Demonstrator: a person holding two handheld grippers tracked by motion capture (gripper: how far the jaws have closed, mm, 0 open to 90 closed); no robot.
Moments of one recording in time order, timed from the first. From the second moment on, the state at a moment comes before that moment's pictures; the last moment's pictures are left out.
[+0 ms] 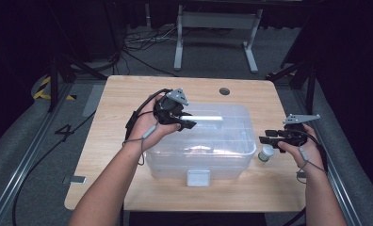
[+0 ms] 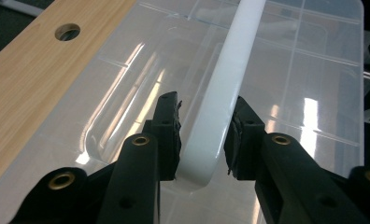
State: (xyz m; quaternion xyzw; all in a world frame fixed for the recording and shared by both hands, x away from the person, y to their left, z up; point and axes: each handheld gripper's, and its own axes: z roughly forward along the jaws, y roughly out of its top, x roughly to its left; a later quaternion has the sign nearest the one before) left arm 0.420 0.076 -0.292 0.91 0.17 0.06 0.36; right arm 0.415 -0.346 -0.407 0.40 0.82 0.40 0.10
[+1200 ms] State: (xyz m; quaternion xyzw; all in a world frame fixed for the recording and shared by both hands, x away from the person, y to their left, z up) left arm 0.465 0.068 -0.260 0.91 0.23 0.07 0.34; right arm 0.401 -0.347 -0.393 0.35 0.84 0.39 0.12
